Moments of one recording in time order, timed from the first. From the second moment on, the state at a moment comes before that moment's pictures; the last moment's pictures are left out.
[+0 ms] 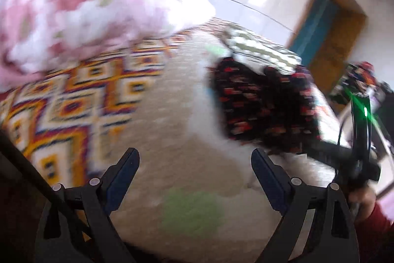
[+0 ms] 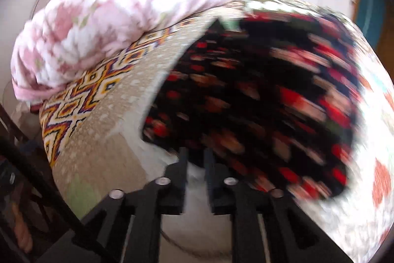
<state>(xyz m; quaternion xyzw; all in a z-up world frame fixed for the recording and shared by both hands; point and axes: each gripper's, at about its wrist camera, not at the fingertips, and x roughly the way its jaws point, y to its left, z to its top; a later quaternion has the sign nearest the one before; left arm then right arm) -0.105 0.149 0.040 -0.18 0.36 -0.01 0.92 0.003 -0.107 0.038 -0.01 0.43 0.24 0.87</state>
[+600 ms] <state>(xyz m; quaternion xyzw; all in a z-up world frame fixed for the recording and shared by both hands) 0.163 -0.076 0.073 0.05 0.43 -0.16 0.89 -0.047 -0.310 0.015 0.13 0.41 0.15 0.89</state>
